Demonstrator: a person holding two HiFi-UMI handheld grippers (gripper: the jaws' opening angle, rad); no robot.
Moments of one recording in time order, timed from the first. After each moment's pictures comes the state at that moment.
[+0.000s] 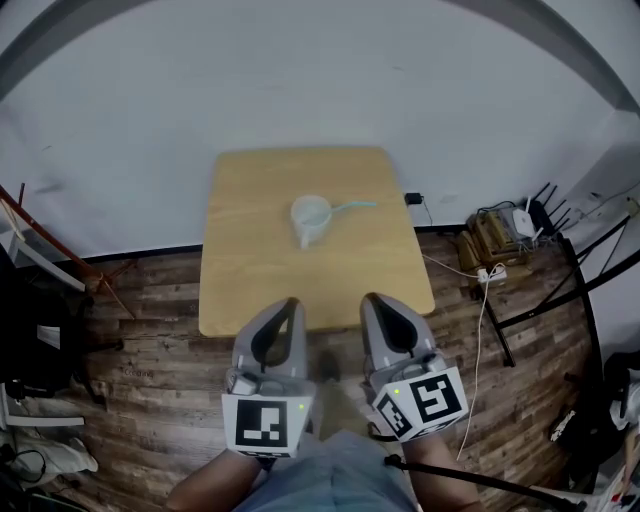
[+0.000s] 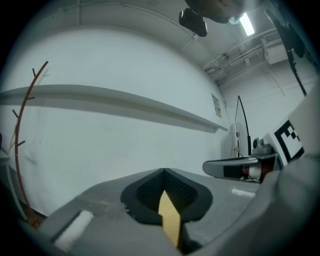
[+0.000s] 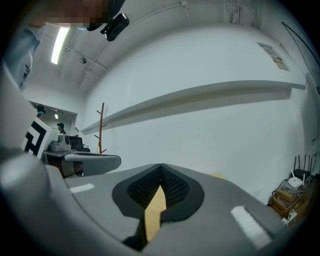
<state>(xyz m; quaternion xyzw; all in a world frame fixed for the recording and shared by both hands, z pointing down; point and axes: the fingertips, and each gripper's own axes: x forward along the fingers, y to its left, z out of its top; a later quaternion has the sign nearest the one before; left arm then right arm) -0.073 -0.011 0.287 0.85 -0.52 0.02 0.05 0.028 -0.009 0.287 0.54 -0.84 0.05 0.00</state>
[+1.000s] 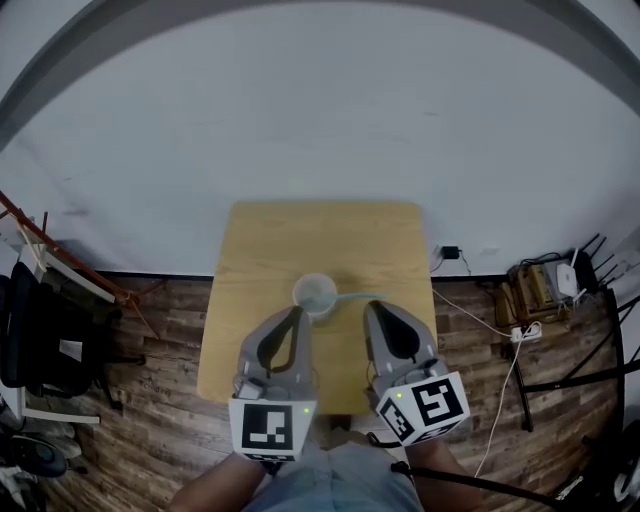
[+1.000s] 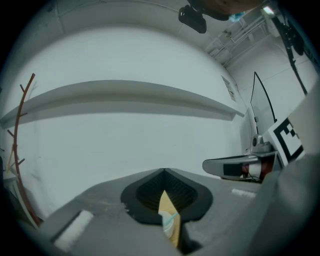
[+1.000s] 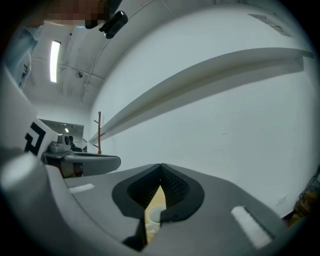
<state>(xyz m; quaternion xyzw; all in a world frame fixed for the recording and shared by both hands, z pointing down) -0.017 -0.191 0.272 0.81 -0.59 0.07 0.01 0.082 -0.205 0.282 0.47 -0.88 0.08 -0.04</state>
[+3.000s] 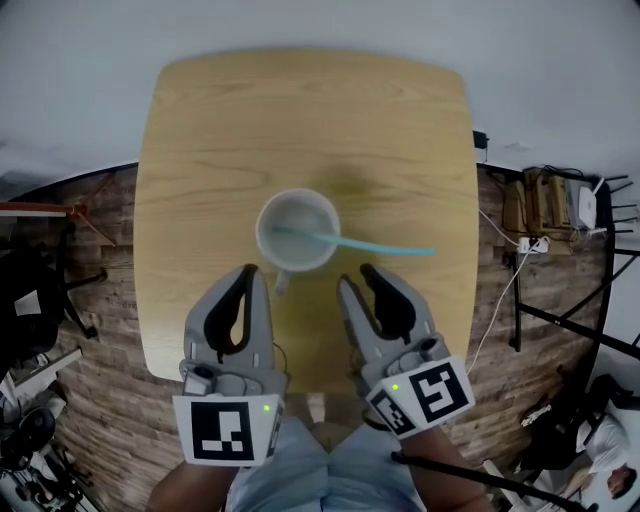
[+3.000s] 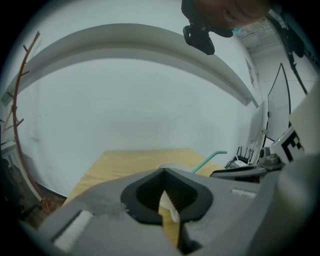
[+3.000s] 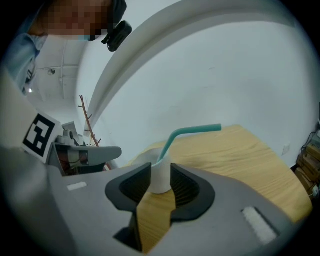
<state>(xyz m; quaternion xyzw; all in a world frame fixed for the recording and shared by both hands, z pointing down) -0.070 -0.250 0.451 0.78 -0.59 0.15 0.16 0.043 -0.245 0.480 0.46 -0.85 0.25 0.06</state>
